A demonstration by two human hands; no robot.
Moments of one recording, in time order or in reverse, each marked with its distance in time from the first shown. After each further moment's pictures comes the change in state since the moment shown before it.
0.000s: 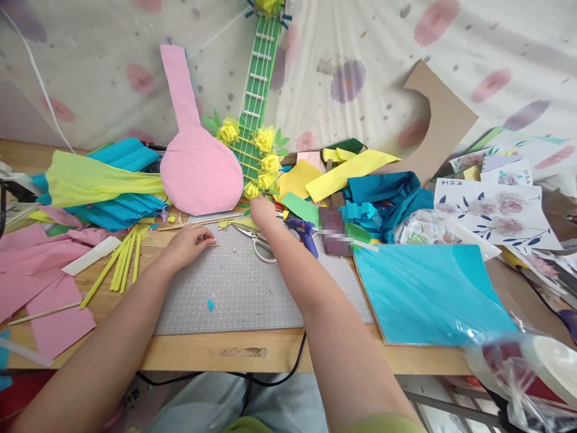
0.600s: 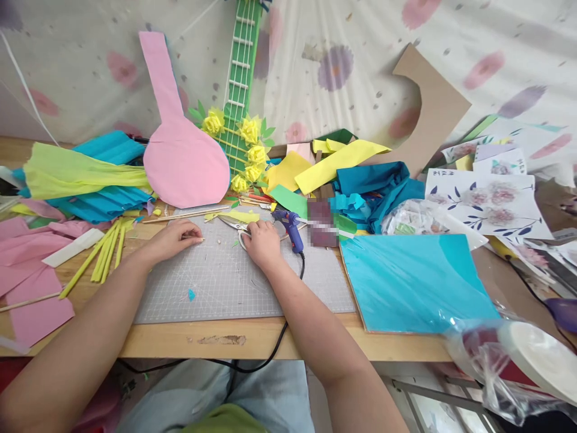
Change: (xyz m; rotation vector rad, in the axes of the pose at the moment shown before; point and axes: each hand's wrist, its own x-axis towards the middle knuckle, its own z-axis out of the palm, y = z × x) left_hand -0.001 -0.004 0.001 -0.039 -0.108 0.081; right_hand -0.124 0.014 0.009 0.296 0.226 -0.014
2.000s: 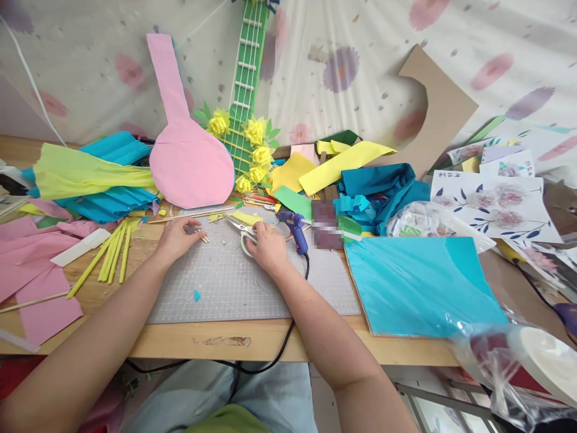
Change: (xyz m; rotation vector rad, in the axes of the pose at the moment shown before) left_hand 0.006 0.003 0.021 -0.057 0.369 -0.412; right_hand -0.007 -0.007 -0.012 0.029 -0.064 0.065
